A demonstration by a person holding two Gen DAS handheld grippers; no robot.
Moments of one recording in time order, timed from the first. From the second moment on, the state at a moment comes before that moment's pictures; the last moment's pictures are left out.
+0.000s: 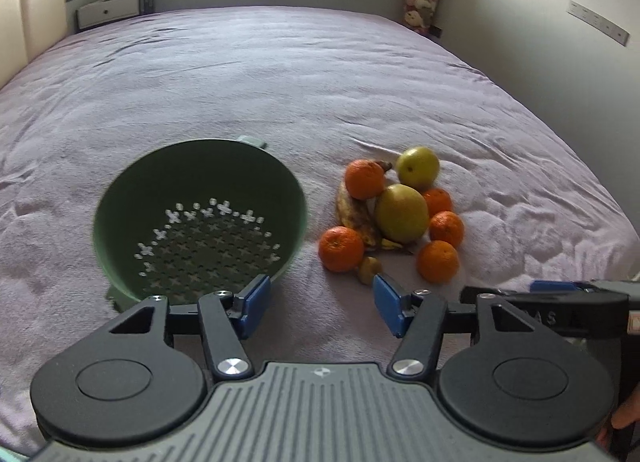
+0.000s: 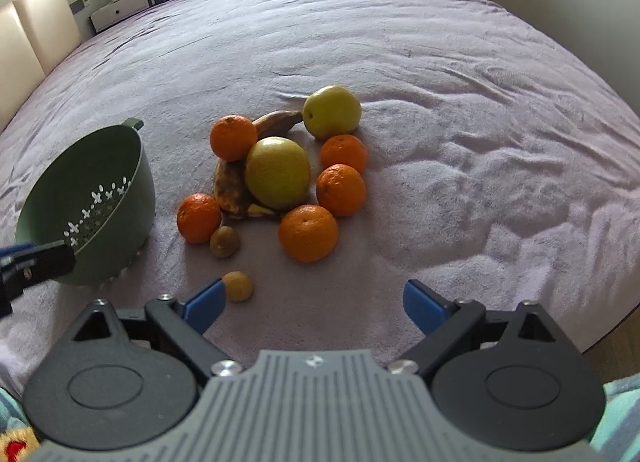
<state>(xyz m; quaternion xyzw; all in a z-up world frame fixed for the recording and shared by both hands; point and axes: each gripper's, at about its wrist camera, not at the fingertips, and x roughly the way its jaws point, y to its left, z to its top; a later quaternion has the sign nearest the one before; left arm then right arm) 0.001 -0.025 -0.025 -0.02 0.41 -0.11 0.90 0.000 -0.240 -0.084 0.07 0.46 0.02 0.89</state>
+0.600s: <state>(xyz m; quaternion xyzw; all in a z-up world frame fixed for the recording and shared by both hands) 0.029 -0.070 -0.087 -0.02 0.46 -0.21 0.86 0.026 -0.244 -0.094 0.09 0.46 0.04 0.89</state>
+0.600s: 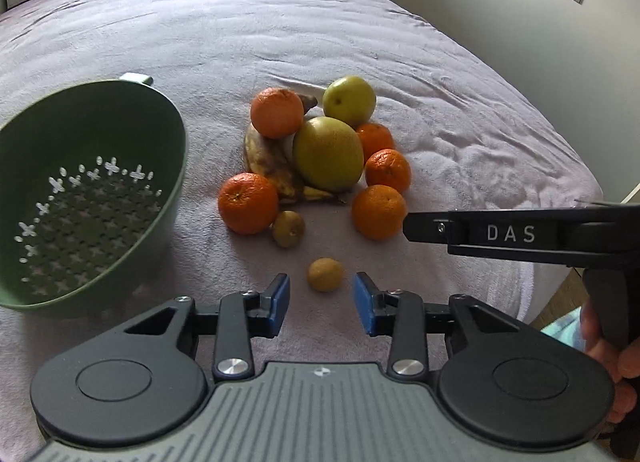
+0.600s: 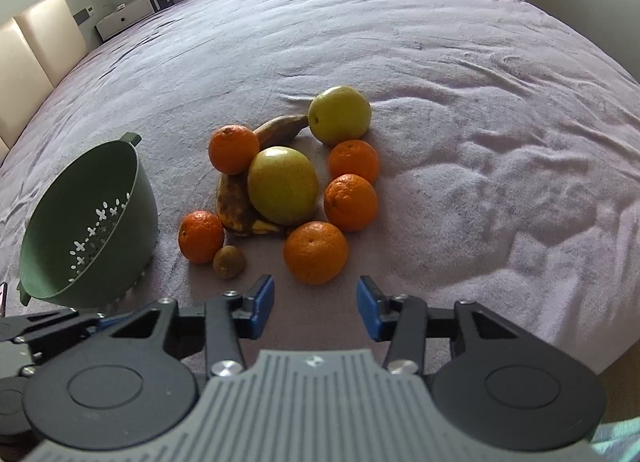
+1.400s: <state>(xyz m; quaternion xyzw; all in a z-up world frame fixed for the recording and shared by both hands) 0.058 -0.087 -0.125 -0.03 0.49 -0.21 0.84 0.065 -0.243 -0.129 0.11 0.47 0.04 0.88</state>
